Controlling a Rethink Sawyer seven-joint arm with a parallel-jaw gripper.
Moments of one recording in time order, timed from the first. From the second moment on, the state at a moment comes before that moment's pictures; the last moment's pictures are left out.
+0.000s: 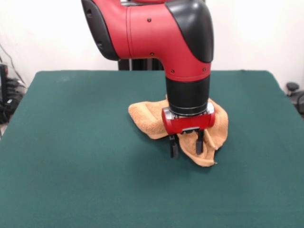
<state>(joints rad) -0.29 -0.41 0.21 1.51 -0.21 0.40 1.57</state>
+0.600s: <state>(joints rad) -0.29 -0.41 0.21 1.51 -0.21 0.40 1.57</state>
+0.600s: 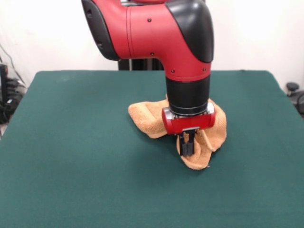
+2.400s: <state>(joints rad) -0.29 -0.41 0.21 1.51 -0.21 0.41 1.57</state>
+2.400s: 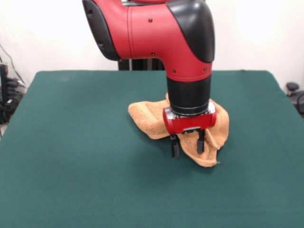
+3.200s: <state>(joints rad) -0.39 -0.39 0.35 1.51 -0.24 0.41 1.57</state>
